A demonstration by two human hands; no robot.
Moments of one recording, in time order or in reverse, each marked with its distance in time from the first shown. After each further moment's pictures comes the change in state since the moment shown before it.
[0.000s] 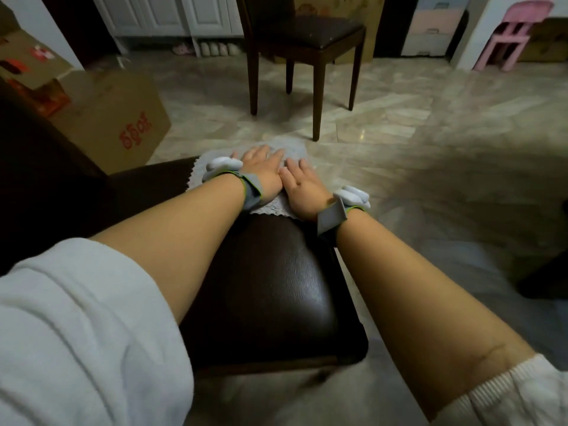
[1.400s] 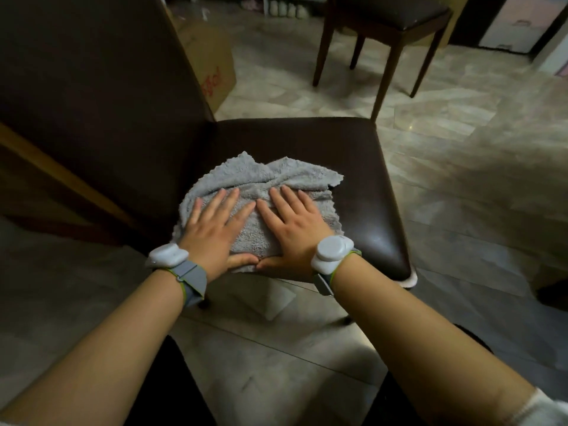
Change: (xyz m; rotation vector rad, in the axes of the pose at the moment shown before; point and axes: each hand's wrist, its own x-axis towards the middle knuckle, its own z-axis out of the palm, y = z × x) left_hand -0.303 -0.157 0.037 0.086 0.090 -0.030; right_hand -0.131 -0.193 0.045 -0.398 -0.156 -0.429
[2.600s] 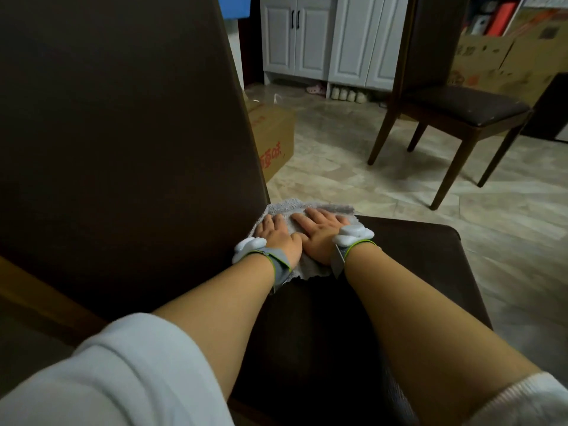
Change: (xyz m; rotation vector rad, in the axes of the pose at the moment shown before) left_hand 0.208 -0.057 -0.018 -0.464 -0.116 -0.593; right_hand 0.244 0.100 -0.009 0.102 -0.134 0.156
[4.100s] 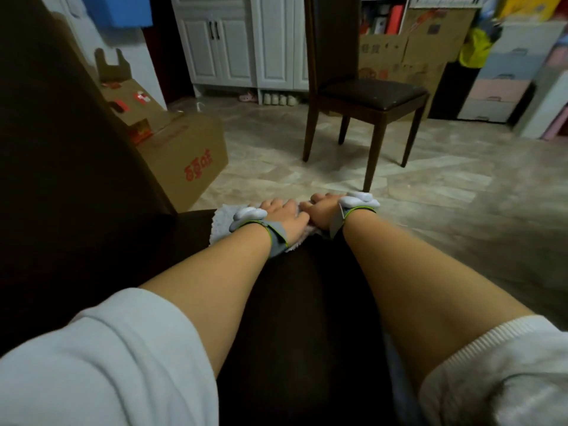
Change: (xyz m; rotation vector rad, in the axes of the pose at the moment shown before) left_hand 0.018 0.162 0.054 0.297 -0.047 0.433; right_hand -0.060 0.167 -0.025 -0.190 -0.107 0.118
